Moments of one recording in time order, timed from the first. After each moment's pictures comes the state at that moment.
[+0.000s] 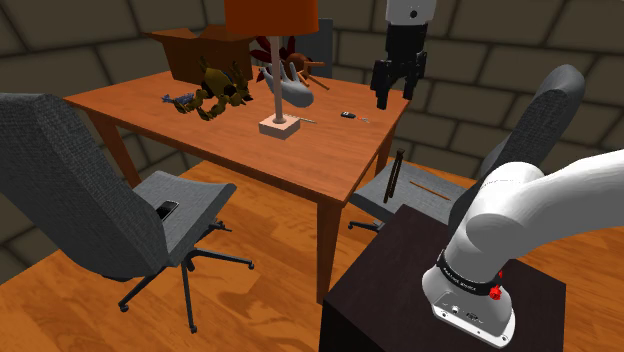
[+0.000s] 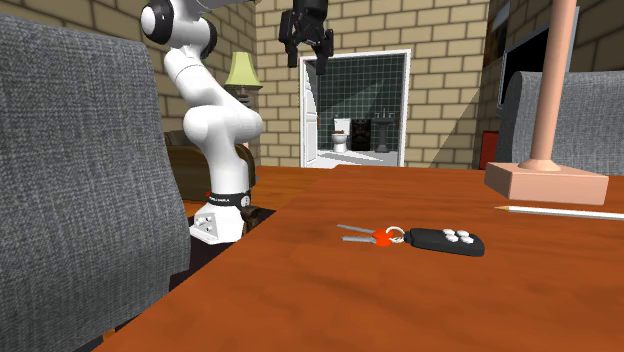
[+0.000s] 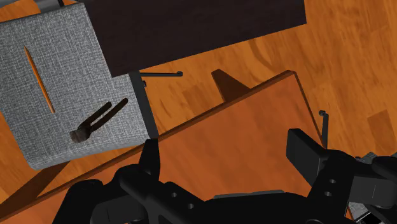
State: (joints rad) arm -0.02 -0.78 -0.04 -2.28 -0.06 1.45 0.17
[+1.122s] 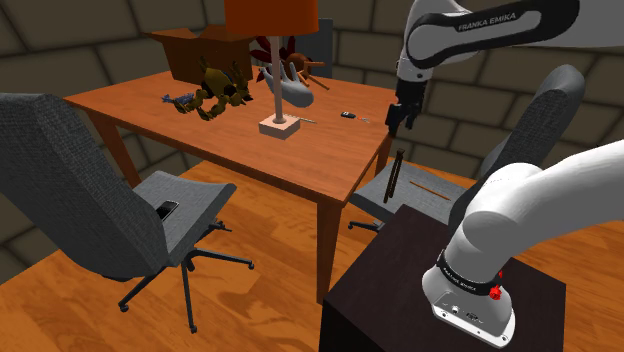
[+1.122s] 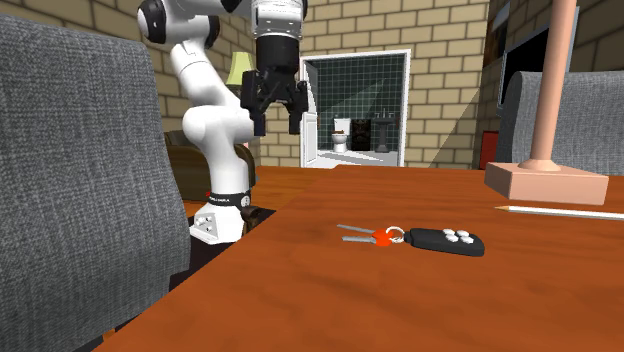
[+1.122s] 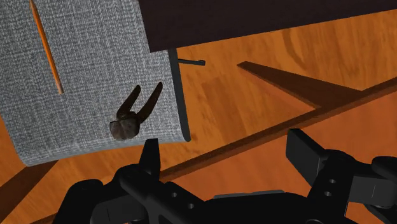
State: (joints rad) arm -0.08 -0.68 -0.36 -2.54 -0.24 1.86 -0.17
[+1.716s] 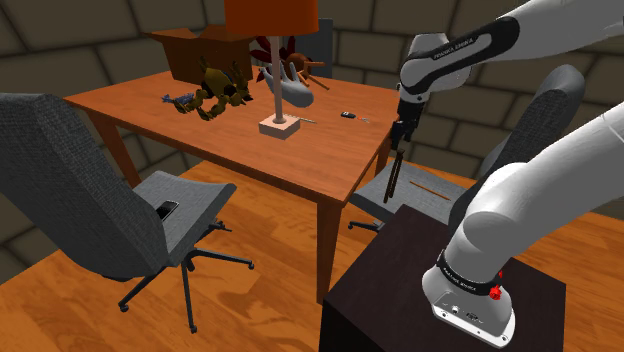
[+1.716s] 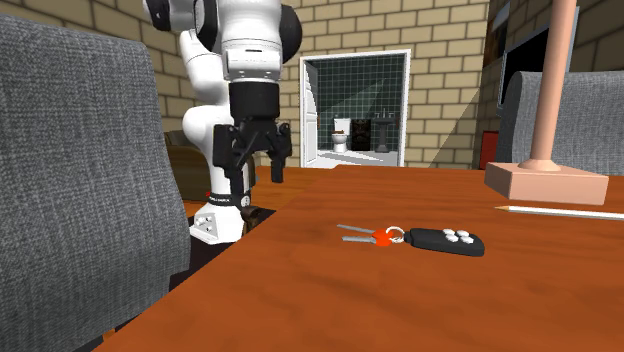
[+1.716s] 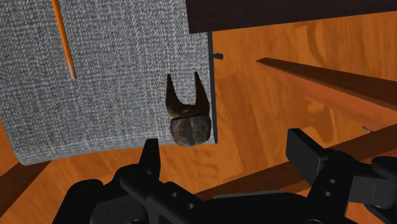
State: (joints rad) arm -0.07 -0.43 -0.58 -2.54 -0.26 2.14 -0.40
